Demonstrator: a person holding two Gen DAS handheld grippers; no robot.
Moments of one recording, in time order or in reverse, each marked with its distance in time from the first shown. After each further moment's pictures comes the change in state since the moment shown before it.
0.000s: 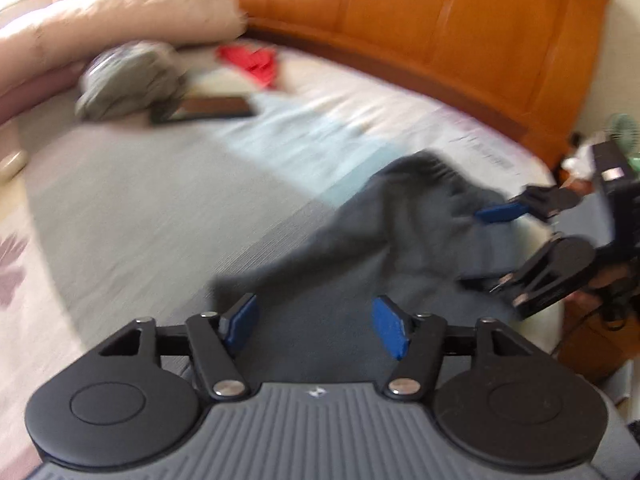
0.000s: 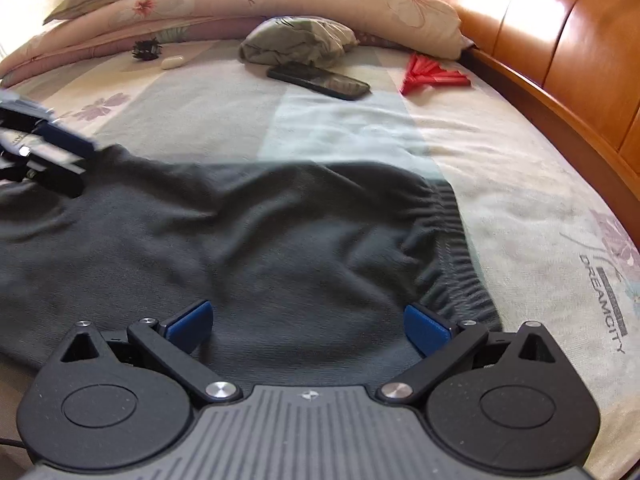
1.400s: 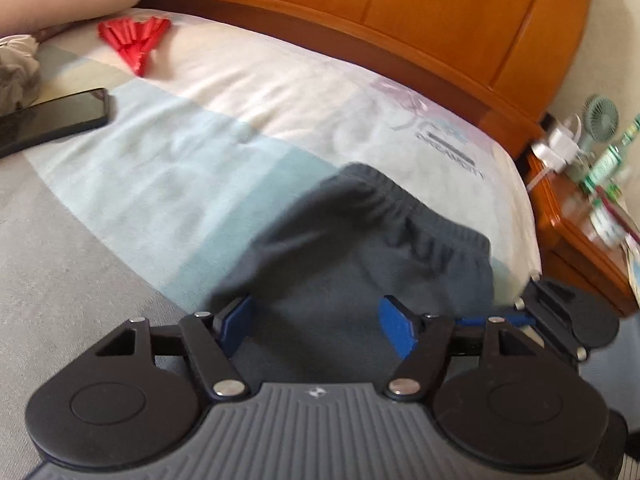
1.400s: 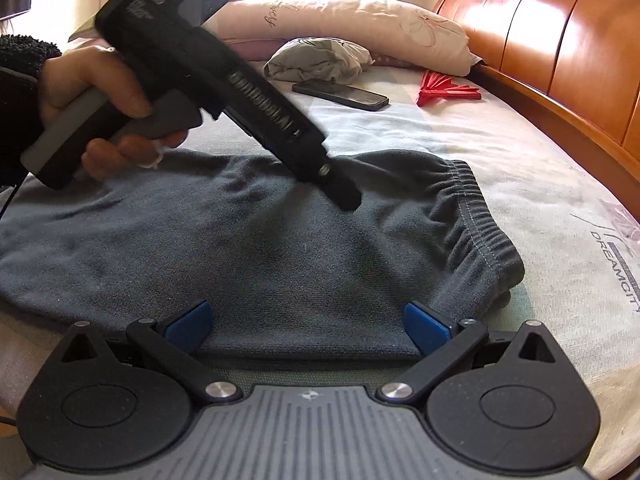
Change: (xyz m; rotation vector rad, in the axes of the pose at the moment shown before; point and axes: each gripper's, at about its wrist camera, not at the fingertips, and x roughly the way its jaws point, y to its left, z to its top) left arm 0.134 -0.038 0.072 0.010 0.147 -0.154; right arm -0.014 0.006 -0.039 0.032 -0.075 0.030
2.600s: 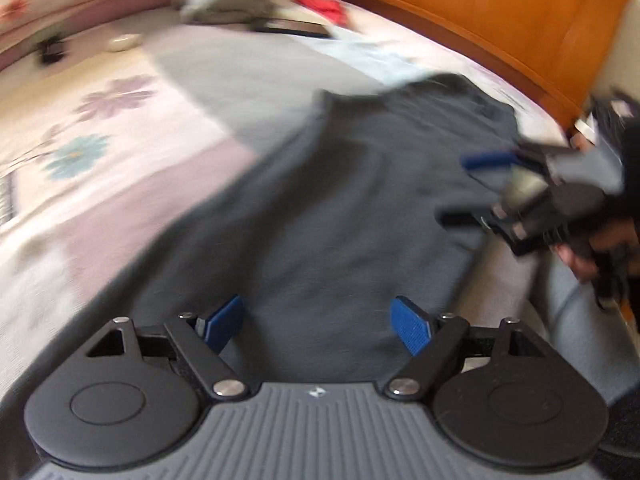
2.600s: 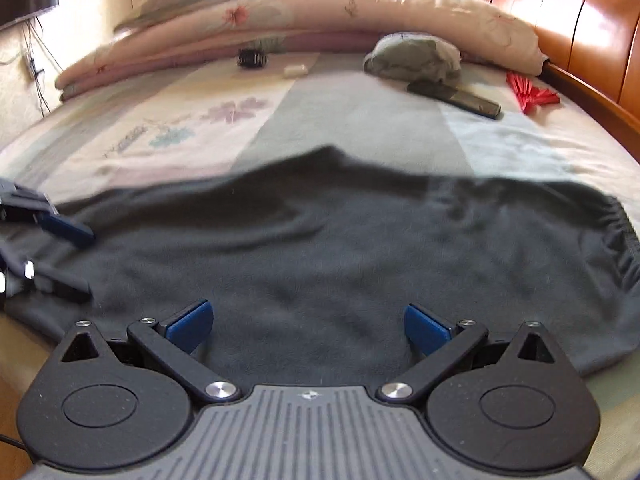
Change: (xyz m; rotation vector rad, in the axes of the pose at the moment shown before) left arm -0.226 0.040 -0.252 -0.230 -0.010 0.349; right arm 0.013 0.144 0.028 0.001 0.067 0.096
